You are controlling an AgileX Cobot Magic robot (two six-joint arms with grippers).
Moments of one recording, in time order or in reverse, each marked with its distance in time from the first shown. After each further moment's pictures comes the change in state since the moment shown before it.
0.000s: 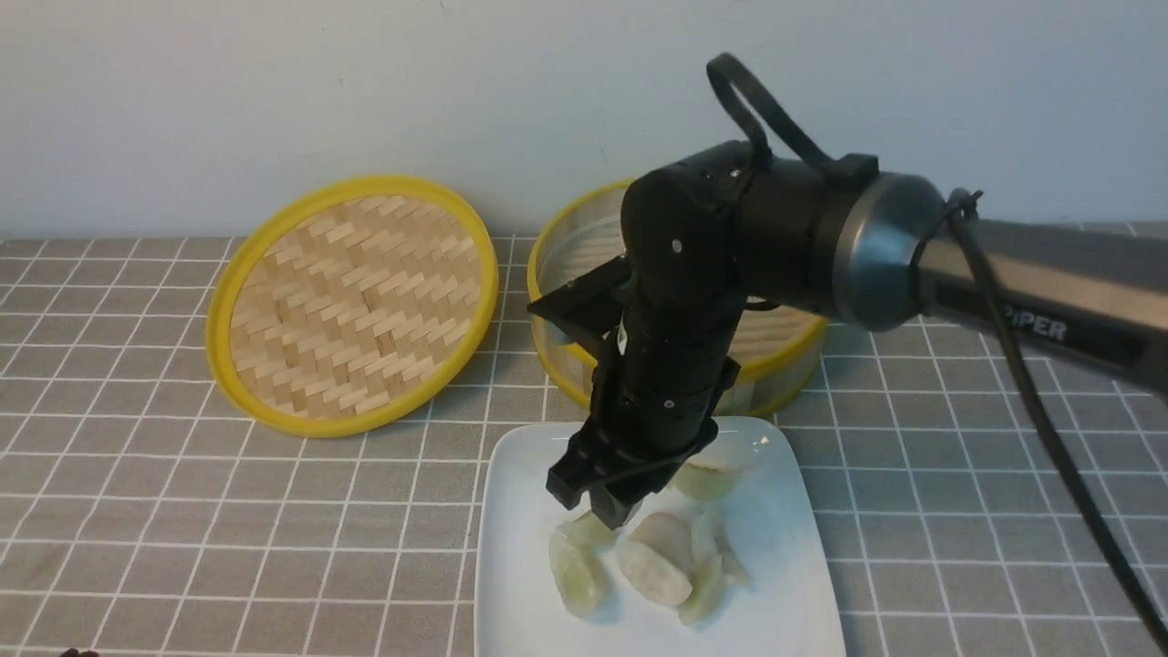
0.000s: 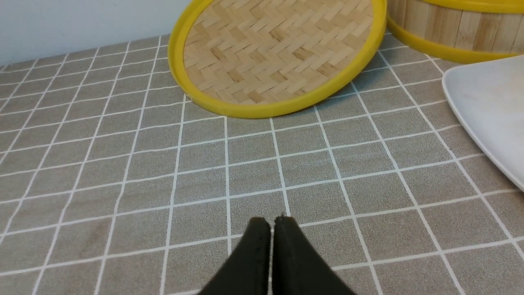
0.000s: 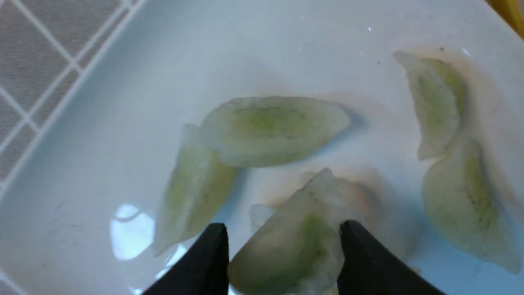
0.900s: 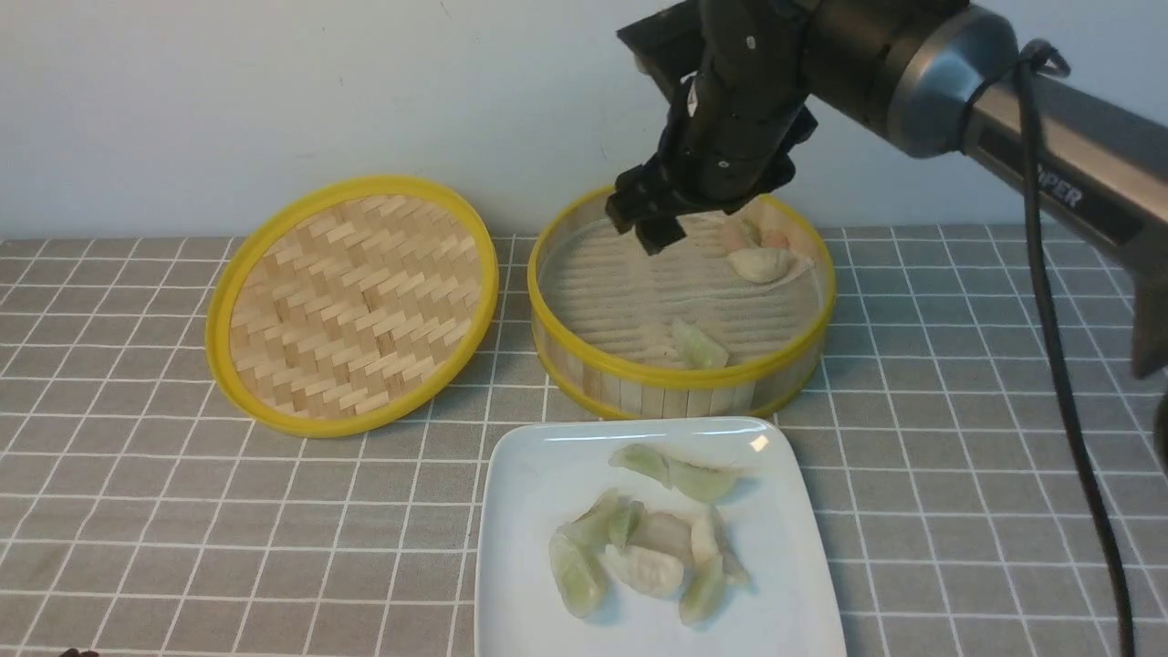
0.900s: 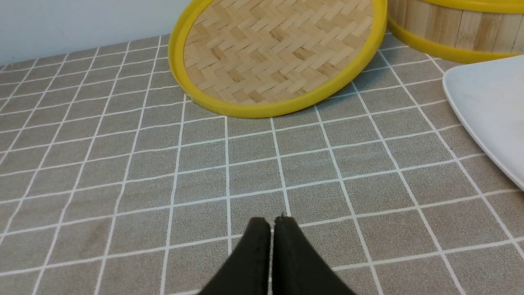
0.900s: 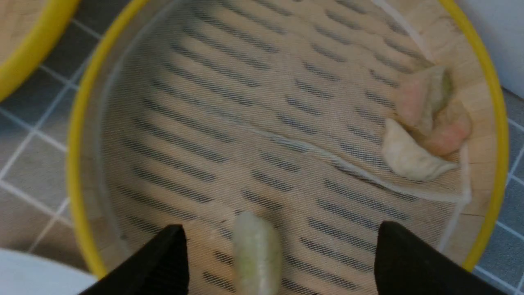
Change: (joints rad) right arm -0.203 0.148 -0.502 -0.248 -0.005 0.124; left arm 0.000 0.000 0.000 0.000 0.000 0.000
